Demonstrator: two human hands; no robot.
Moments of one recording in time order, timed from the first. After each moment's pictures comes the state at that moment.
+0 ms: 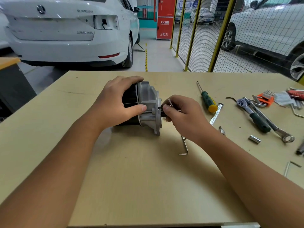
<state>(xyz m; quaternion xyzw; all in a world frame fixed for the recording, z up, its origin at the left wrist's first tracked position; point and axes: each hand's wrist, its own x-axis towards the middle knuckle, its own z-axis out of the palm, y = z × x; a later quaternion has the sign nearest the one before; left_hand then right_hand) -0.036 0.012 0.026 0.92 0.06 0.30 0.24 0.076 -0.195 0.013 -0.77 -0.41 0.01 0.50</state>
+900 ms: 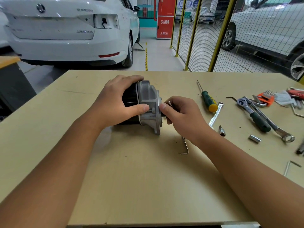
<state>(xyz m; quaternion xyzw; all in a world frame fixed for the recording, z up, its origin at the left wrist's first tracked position) -0.036 0.011 0.027 0.92 0.06 0.30 0.25 0.075 -0.190 0.007 -0.75 -0.39 0.02 0.53</state>
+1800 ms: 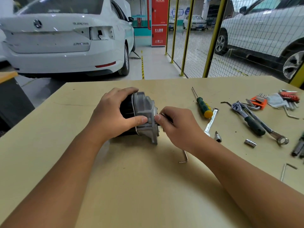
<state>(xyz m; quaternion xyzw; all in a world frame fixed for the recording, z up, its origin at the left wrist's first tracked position) -0.033 0.005 0.025 0.92 0.08 0.32 0.23 0.075 -0.195 0.006 -0.79 -0.45 -0.05 0.42</state>
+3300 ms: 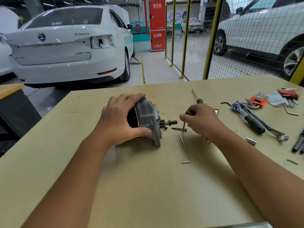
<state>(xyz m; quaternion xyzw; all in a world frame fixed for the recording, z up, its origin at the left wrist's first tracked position) -0.040 -0.003 0.034 0.95 0.06 0.27 0.17 0.124 -0.222 0.016 -0.87 -0.24 0.02 0.42</state>
